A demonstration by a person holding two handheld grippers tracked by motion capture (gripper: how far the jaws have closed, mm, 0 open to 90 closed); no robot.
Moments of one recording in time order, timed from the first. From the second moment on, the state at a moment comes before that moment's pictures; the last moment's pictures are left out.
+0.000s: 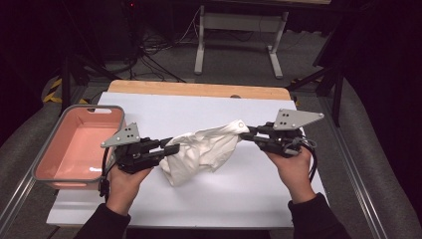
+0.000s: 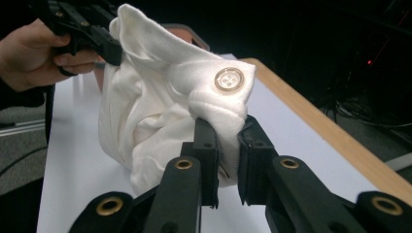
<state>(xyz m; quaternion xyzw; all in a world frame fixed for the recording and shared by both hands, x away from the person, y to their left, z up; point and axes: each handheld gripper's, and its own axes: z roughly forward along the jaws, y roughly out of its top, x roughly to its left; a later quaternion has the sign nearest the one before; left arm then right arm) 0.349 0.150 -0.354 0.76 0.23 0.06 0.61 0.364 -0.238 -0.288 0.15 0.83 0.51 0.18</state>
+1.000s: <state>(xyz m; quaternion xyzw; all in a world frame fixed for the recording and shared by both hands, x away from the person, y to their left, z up) 0.350 0.176 -0.413 0.78 0.30 0.05 0.54 0.364 -0.214 -0.369 0.14 0.88 0.45 0.12</state>
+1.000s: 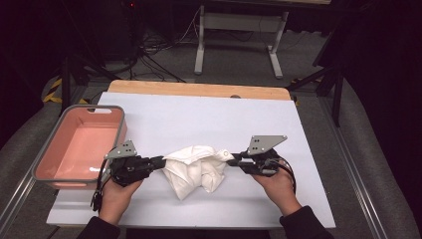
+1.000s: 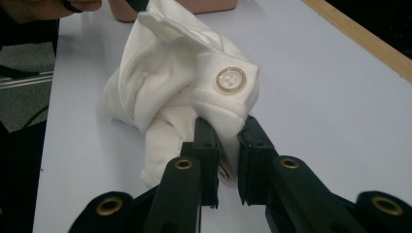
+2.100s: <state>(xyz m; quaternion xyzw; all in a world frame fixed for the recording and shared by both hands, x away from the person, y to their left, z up) 0.356 0.190 -0.428 0.78 0.37 0.06 0.51 0.372 -0.204 -0.413 0.16 0.85 0.49 0.07</state>
